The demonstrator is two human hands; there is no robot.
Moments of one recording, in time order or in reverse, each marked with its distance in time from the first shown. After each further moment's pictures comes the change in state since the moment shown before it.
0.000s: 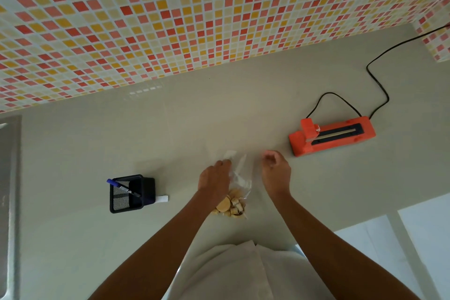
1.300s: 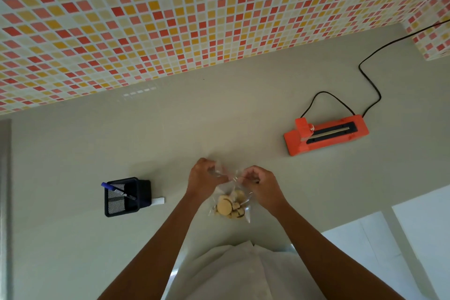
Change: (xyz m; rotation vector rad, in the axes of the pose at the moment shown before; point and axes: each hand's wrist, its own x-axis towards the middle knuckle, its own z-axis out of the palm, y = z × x) left_hand 0.006 -0.030 0.015 -0.785 0.166 -0.155; right_hand -0.025 0.011 -0.009 -0.013 -0.466 0.001
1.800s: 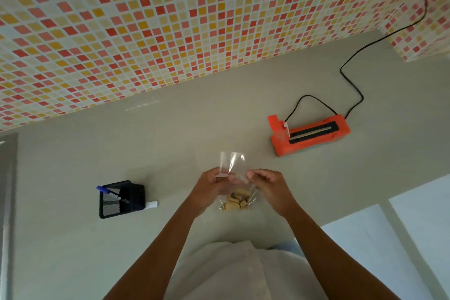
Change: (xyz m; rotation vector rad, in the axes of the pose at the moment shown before) left_hand -0.043 0.043 0.017 -0.579 -0.367 -0.042; right_hand -0.030 -0.006 -0.053 0.275 -0.015 -0.079
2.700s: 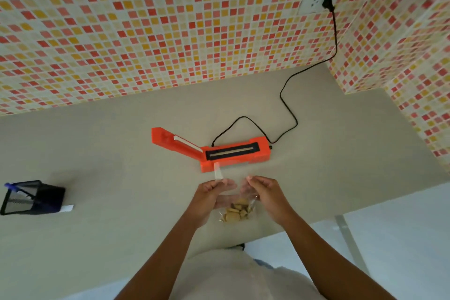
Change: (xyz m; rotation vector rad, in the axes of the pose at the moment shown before) left_hand 0.063 0.000 0.246 -0.192 0.126 -0.021; right_hand 0.002 -0.005 -0.242 0.066 -0.031 0.117
